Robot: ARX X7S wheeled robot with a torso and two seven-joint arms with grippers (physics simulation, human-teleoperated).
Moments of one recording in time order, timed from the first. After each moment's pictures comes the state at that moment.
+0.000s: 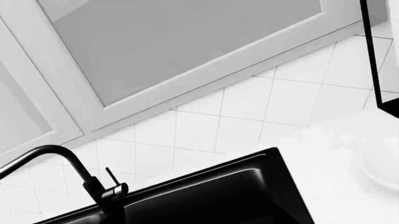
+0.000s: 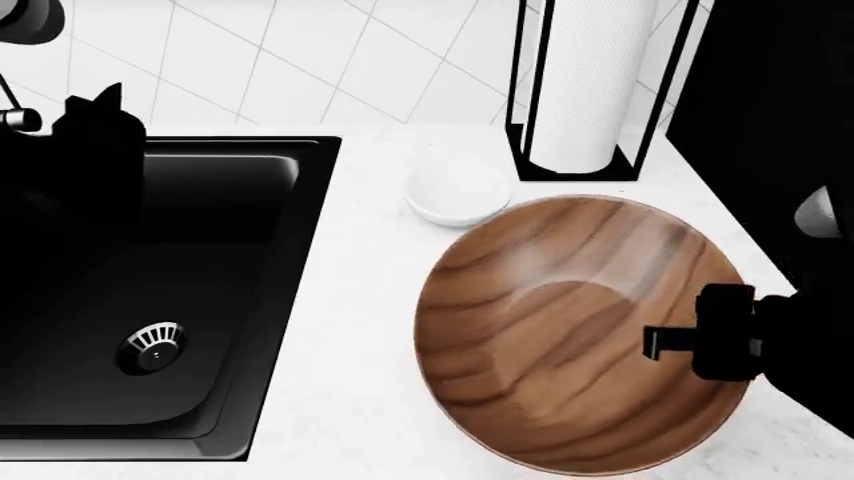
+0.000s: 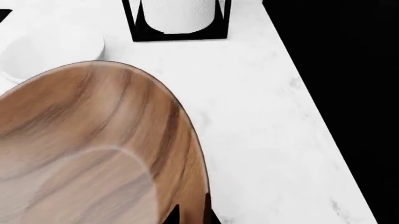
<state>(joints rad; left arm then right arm) -1.80 -1.05 0.74 0.49 -2.27 -1.19 -1.42 1.58 1.33 -1.25 -0.66 2.31 0.52 1.20</state>
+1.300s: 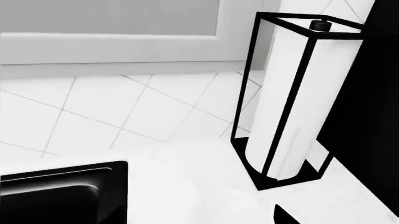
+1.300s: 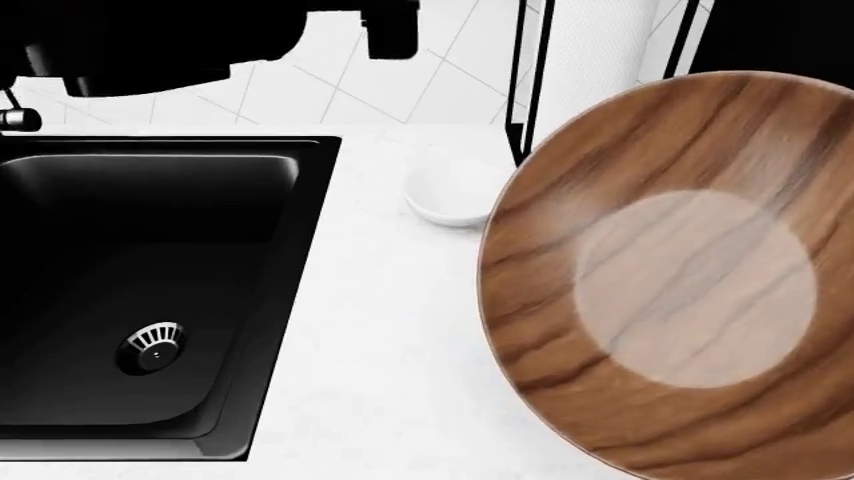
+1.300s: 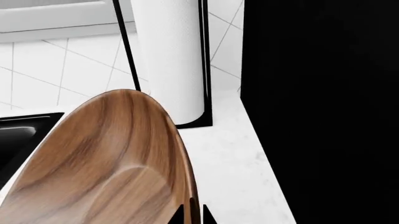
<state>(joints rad) -1.78 -0.45 0.80 -0.21 -2.00 -0.96 -1.05 1.85 1.57 -0.92 -0.68 2.60 0.72 1.21</state>
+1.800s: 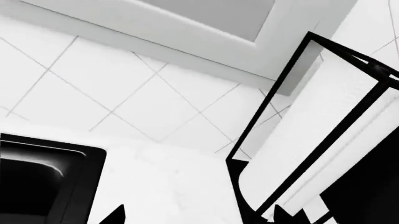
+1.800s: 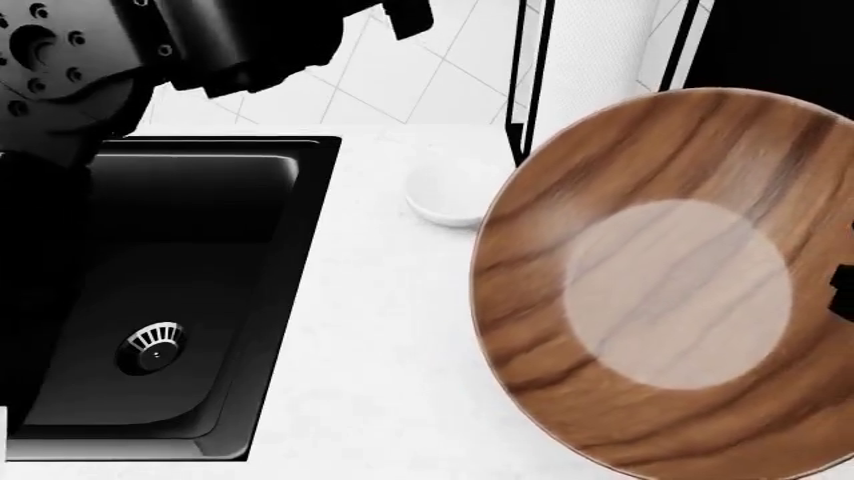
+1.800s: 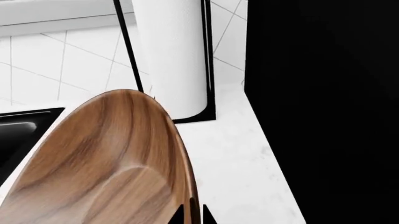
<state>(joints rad) -1.68 -0.31 0.80 -0.48 -1.82 -0.70 -0.90 1.79 1.57 -0.95 -0.70 2.53 0.66 1.15</state>
